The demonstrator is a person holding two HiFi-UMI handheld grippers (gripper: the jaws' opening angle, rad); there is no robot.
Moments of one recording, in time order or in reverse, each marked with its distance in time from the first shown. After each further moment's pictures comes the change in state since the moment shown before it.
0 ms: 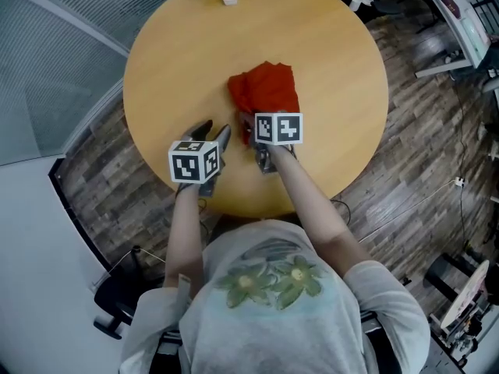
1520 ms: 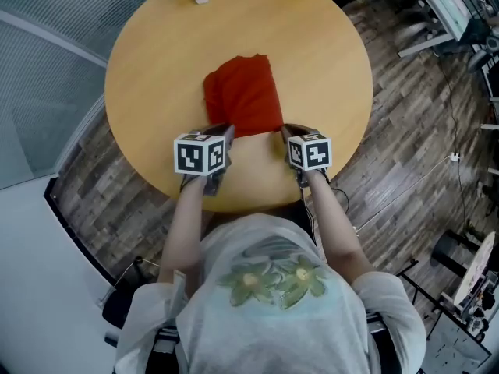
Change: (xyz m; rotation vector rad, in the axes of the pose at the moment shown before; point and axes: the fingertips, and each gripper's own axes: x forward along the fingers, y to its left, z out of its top) left arm 0.035 -0.065 -0.024 0.009 0.122 -0.203; right arm -0.103 -0.118 -0.066 -0.192 -0.008 -0.273
